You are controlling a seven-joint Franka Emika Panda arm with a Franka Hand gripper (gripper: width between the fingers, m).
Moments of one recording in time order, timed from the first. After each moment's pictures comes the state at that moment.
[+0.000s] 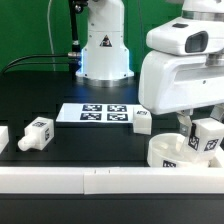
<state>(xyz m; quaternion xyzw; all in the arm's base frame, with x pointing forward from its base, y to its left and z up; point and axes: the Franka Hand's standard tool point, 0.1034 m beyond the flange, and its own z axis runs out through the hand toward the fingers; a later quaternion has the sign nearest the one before) 0.604 0.106 0.073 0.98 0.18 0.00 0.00</state>
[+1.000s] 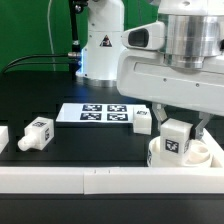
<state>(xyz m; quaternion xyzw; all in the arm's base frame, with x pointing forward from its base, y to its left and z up) 0.604 0.072 0.072 0.91 -0.42 0.01 0.00</state>
